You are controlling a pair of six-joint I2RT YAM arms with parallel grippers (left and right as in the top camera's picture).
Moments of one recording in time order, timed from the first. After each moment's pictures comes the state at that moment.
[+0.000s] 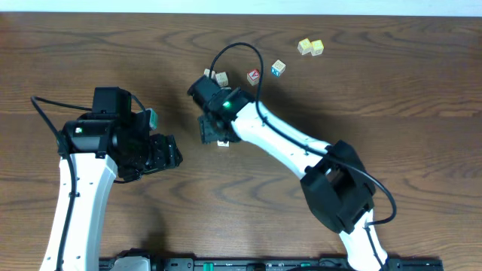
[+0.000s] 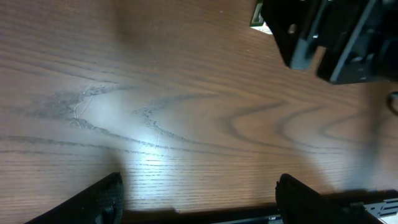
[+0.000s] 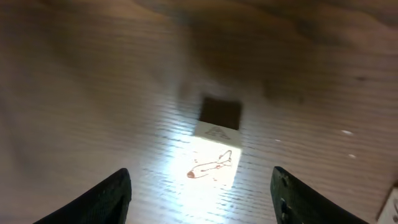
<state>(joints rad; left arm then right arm) 0.01 1.29 1.16 -1.29 0.32 -0.20 0.81 2.18 1.78 -0.90 0.07 0.70</state>
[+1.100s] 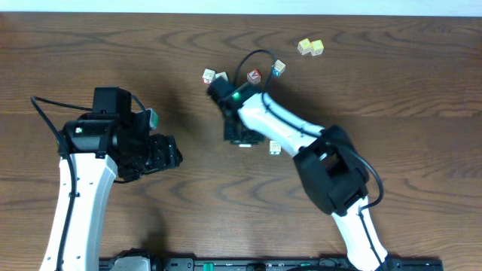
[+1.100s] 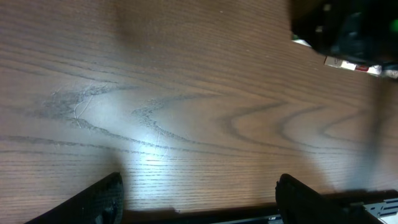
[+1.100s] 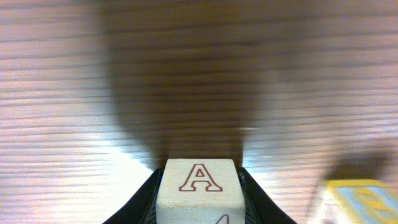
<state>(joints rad) 0.01 1.29 1.16 -1.29 0.32 -0.20 0.69 2.29 1.78 -1.06 0.03 0.76</state>
